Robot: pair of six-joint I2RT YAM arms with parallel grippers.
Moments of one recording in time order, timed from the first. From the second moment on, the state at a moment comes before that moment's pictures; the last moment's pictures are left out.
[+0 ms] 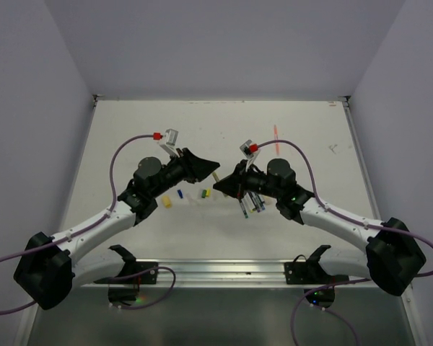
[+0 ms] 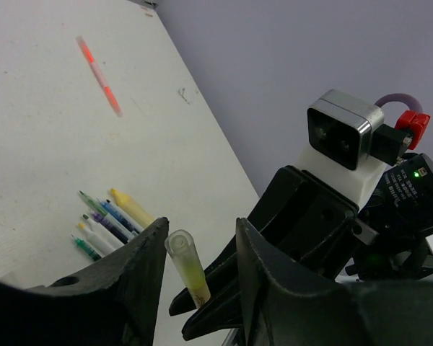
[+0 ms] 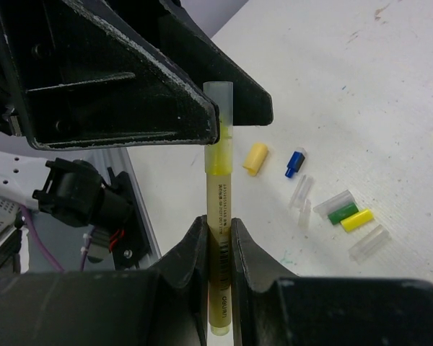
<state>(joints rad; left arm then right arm) -0.62 1.10 0.60 0.46 0.24 -0.84 0.72 1.21 0.63 0.41 -0.44 0.51</state>
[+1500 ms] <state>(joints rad) -0.81 1.14 0.68 0.31 -0.35 -0.87 0.81 1.23 0.69 0.31 -0.18 0.43</state>
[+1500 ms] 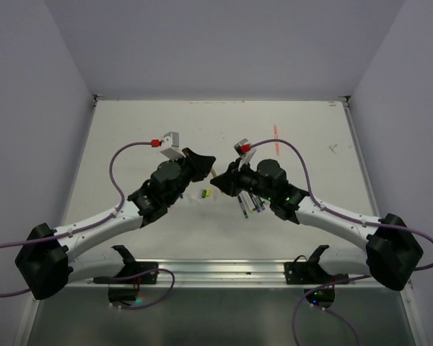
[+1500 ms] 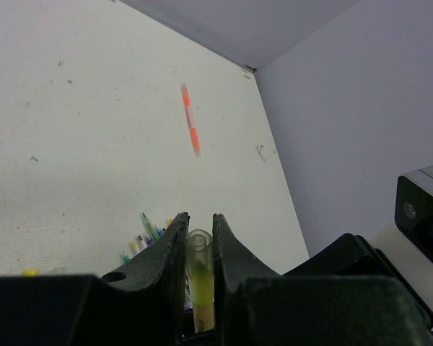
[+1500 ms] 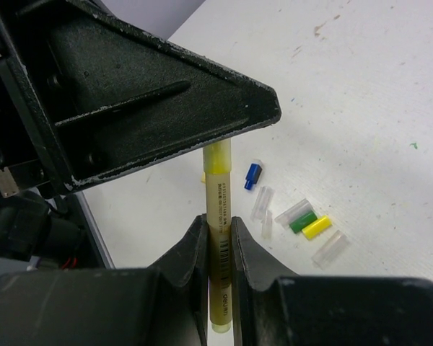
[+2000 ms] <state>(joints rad) -0.52 1.08 0.61 0.67 -0.13 -0.90 0.77 1.26 0.49 0.39 -0.48 0.49</state>
